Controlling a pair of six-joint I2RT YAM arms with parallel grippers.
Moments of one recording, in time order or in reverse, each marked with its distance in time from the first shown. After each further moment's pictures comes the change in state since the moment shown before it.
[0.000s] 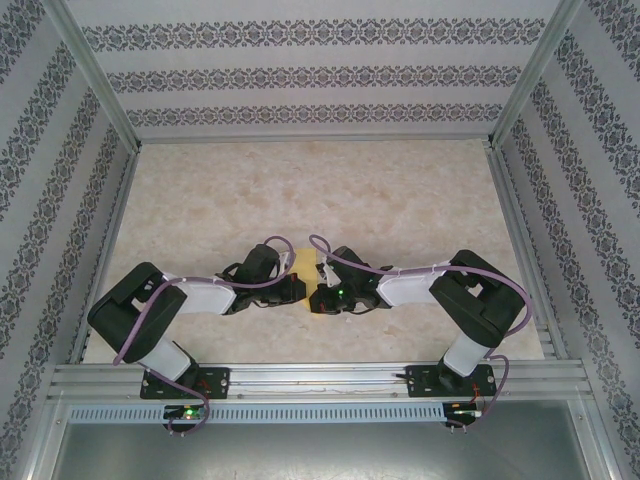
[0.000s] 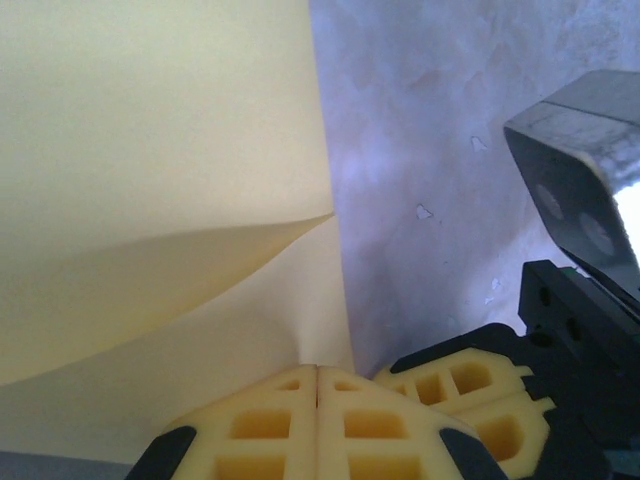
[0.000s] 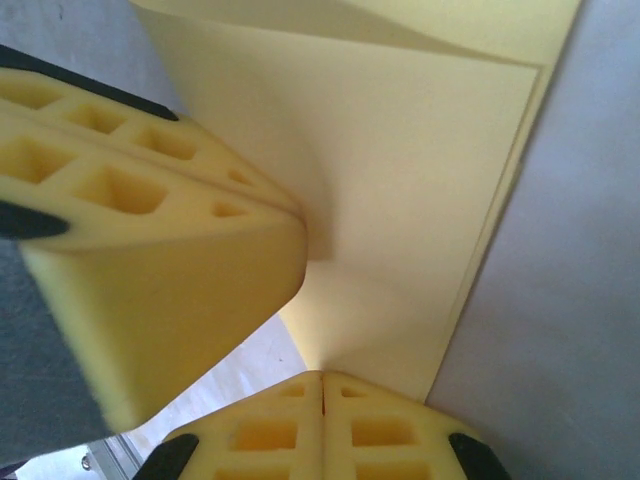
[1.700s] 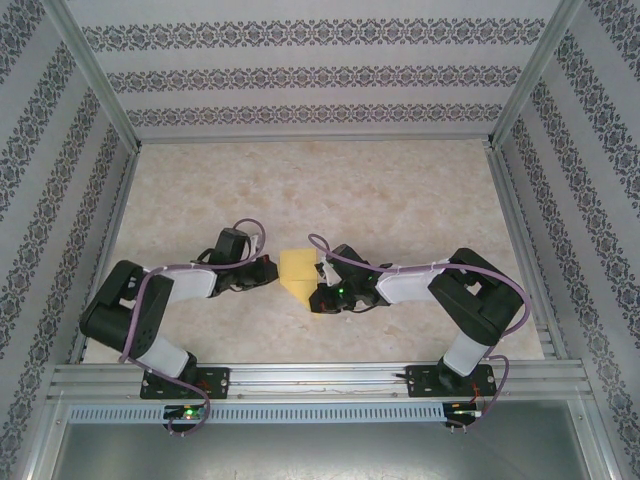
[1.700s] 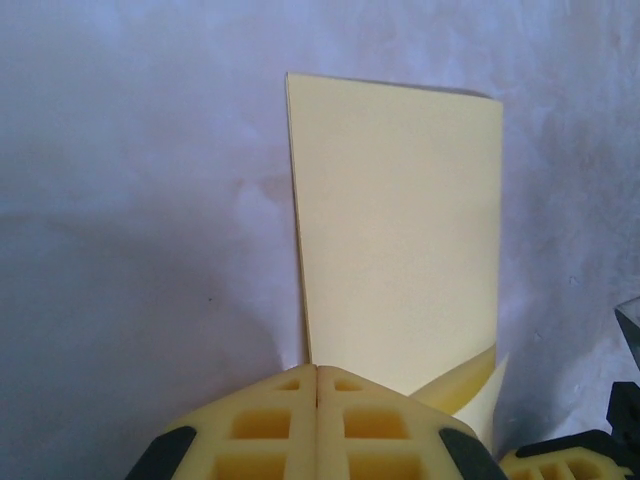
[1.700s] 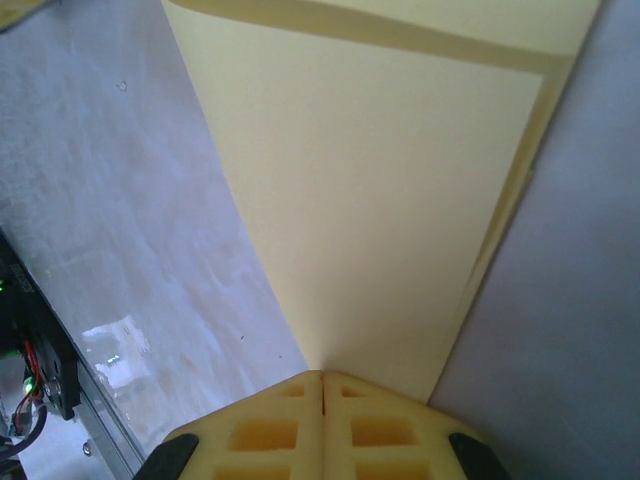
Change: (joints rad) left arm 0.296 -0.040 0.038 -0.176 0.019 0.192; right arm -0.018 0.011 0.017 -0.029 -0.037 -0.034
